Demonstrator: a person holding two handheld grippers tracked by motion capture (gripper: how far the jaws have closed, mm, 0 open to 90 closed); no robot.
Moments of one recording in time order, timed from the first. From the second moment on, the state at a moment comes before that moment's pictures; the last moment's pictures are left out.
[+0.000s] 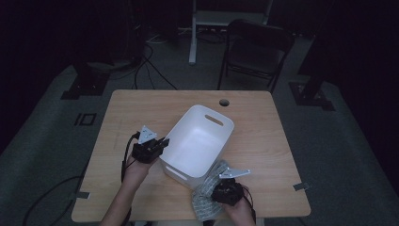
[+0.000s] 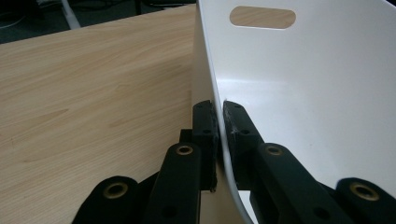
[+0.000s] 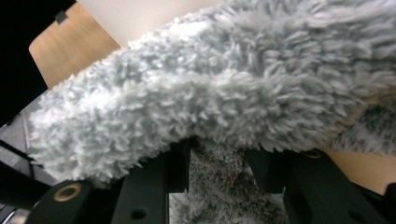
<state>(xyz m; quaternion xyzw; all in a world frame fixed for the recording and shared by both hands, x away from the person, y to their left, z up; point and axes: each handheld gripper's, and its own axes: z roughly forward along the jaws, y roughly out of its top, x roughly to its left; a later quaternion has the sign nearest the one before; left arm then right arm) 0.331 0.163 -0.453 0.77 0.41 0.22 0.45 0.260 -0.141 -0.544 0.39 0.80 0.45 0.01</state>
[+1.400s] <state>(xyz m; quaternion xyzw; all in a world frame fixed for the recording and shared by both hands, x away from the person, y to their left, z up) 0.331 0.162 -0.452 0.77 0.40 0.22 0.44 0.260 -0.161 -0.511 0.42 0.74 0.52 0.08</state>
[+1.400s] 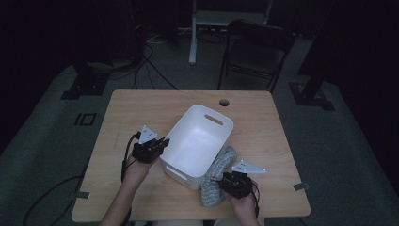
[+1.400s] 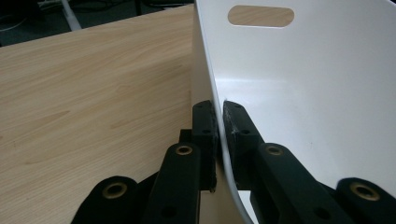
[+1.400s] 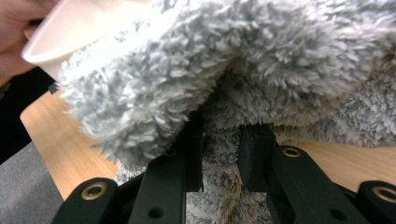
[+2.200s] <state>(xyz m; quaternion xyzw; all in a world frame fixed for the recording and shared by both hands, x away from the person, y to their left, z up) 0.331 0.161 -0.452 0.77 0.41 0.22 0.44 0.281 -0.160 -0.544 0.45 0.76 0.46 0.06</state>
